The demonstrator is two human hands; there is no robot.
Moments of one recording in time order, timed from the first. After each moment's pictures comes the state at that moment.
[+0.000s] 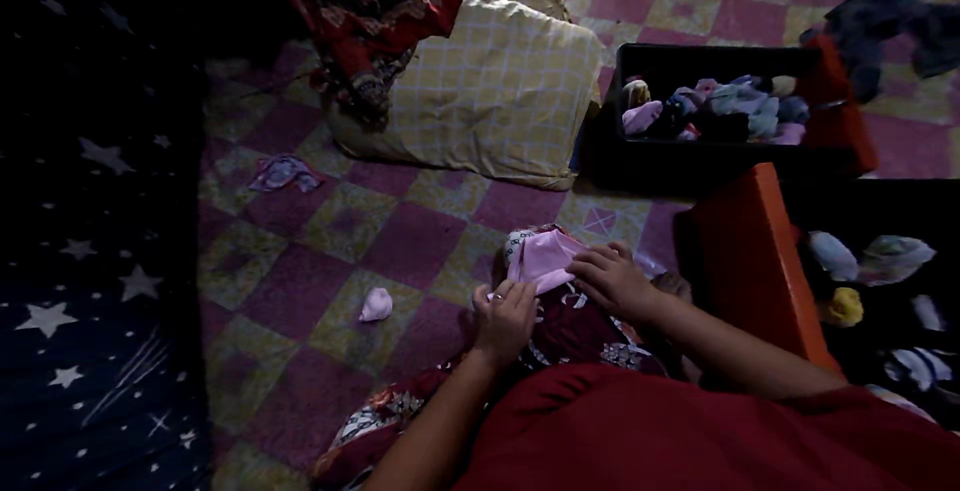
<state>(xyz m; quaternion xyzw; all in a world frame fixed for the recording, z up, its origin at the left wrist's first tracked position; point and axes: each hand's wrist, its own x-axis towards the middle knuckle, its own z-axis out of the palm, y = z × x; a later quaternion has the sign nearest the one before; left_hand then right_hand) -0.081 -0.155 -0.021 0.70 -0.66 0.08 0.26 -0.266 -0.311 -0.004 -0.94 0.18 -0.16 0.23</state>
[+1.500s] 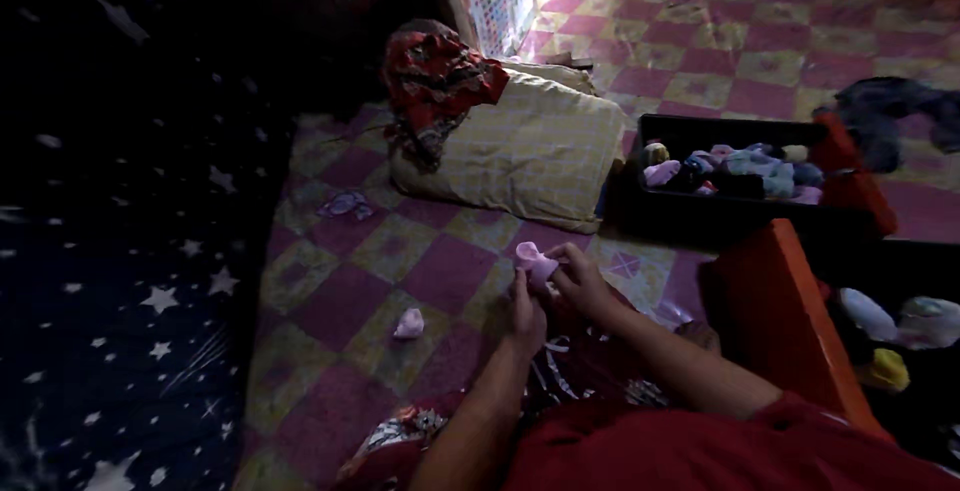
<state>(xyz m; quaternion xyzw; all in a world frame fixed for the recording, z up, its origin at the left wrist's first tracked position) -0.078 -0.200 0.047 0.54 -0.08 -0.47 0.69 -0.164 -0.288 0.058 -0.79 0.25 -0.25 0.50</state>
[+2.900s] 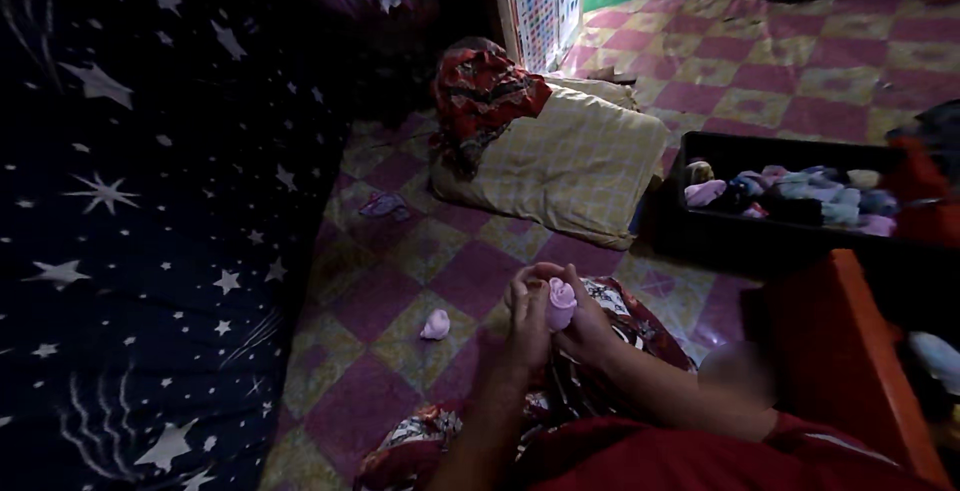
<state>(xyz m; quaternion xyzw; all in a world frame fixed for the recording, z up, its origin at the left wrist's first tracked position) -0.061 -0.163 0.090 0.67 -0.32 -0.25 0.62 -0.124 -0.231 0.083 -0.35 0.14 -0.27 0.88</state>
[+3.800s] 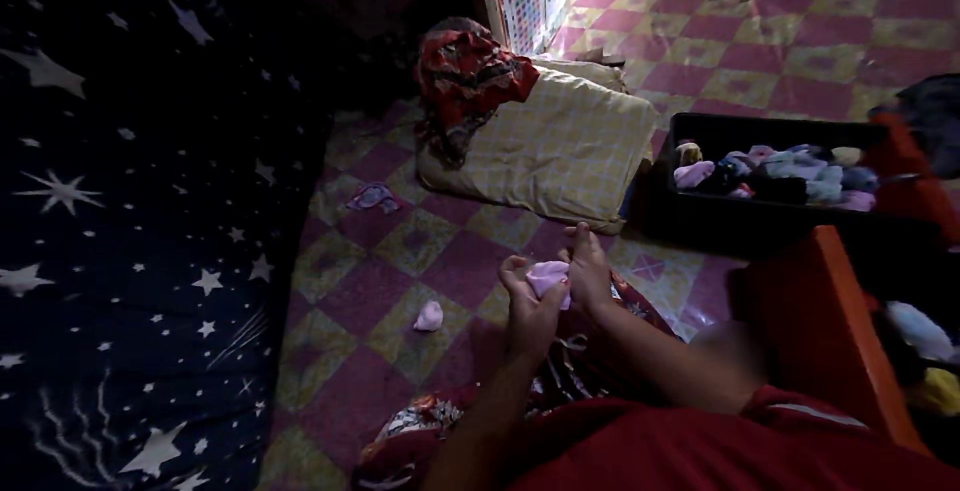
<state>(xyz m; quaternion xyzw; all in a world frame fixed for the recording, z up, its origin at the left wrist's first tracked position) -0.083 -0.170 0.106 0.57 -0.27 -0.30 0.72 -0.118 -0.253 0.105 -0.42 0.37 -0.41 0.72</state>
